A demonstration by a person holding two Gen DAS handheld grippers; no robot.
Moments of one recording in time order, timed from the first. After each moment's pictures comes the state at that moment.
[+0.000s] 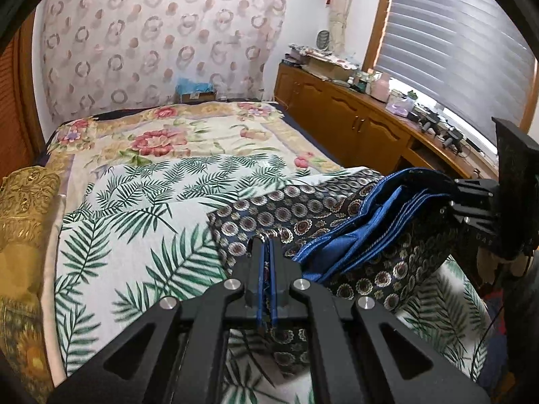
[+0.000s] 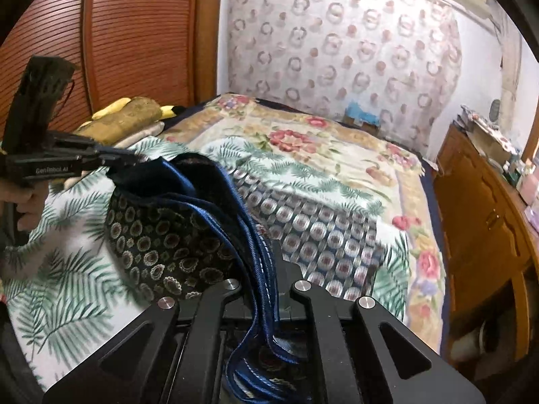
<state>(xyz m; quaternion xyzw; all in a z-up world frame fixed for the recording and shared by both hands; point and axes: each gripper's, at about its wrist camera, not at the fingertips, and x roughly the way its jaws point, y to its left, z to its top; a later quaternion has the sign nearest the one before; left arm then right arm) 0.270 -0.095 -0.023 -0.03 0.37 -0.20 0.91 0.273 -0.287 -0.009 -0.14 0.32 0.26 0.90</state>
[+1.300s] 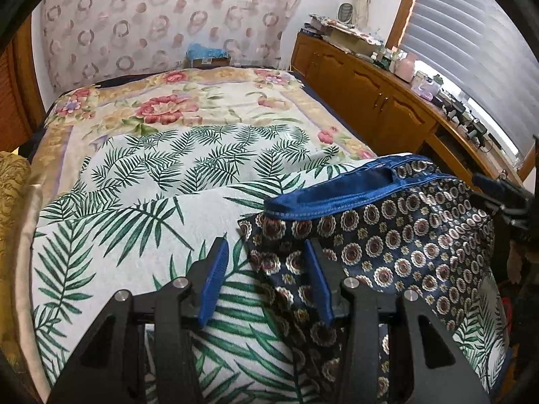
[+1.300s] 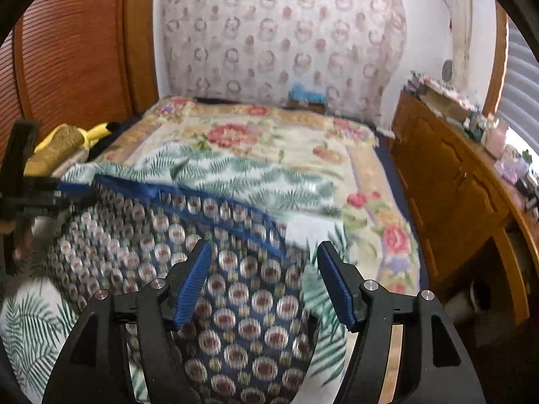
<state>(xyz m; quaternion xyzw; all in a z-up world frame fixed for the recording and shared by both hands) 0.346 -0.089 -0.074 -0.03 0.44 -0.18 0.88 0.326 -0.346 -0.023 -0.09 0.37 0.14 0.91</state>
